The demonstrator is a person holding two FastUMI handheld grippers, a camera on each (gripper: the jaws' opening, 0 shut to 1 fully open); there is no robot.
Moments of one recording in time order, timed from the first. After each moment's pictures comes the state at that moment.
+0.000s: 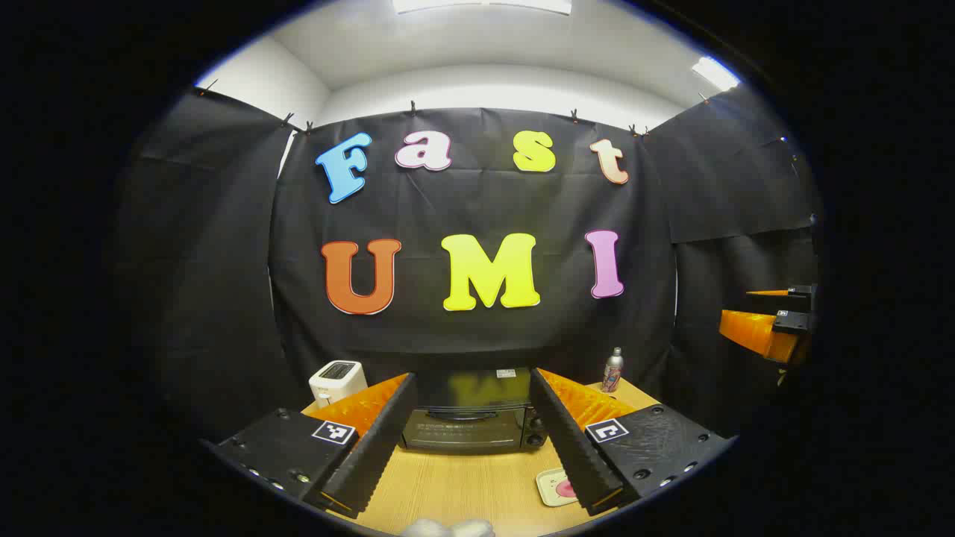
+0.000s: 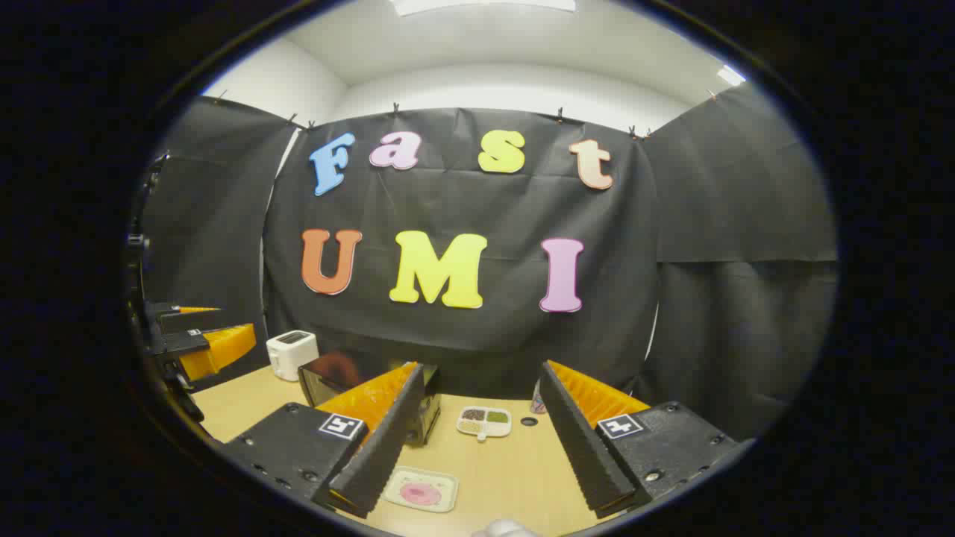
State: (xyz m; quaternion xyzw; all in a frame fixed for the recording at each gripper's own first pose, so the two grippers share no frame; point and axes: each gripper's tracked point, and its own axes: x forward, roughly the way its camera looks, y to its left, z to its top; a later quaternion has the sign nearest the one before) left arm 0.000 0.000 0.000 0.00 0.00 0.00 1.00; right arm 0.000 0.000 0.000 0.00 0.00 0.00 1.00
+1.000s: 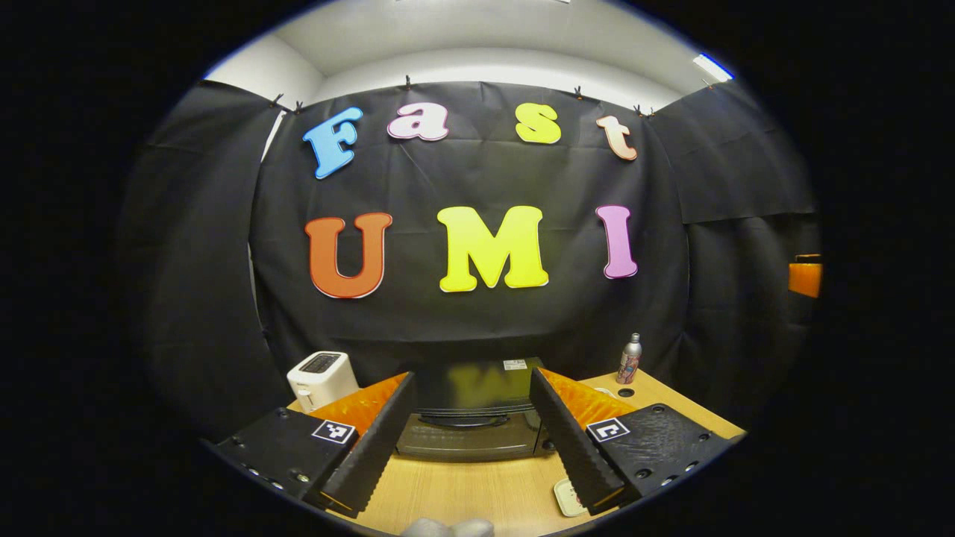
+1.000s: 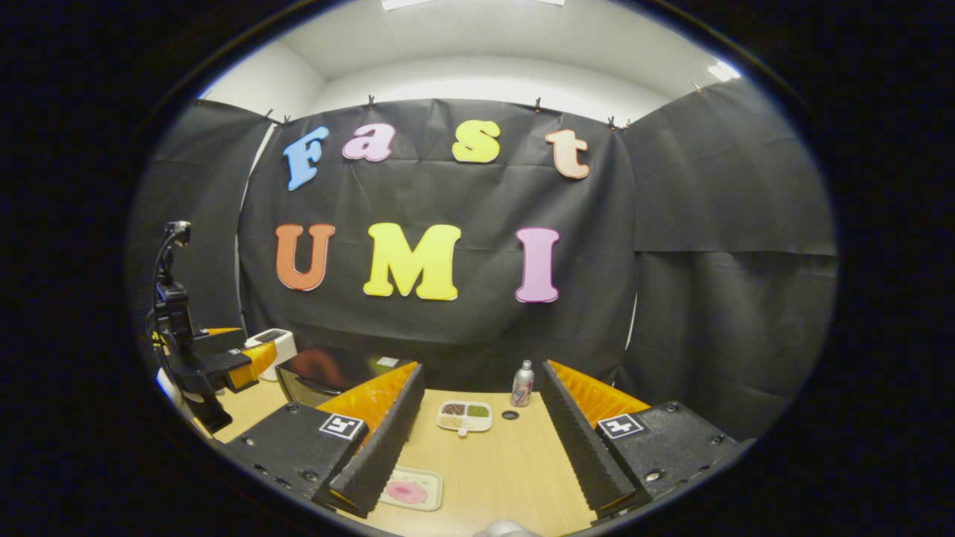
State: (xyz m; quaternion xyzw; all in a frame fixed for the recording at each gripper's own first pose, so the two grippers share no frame) left arm 0.105 0.008 -0.059 0.00 0.03 -0.01 1.00; right arm 0.011 -0.039 -0.003 0.01 0.02 -0.05 1.00
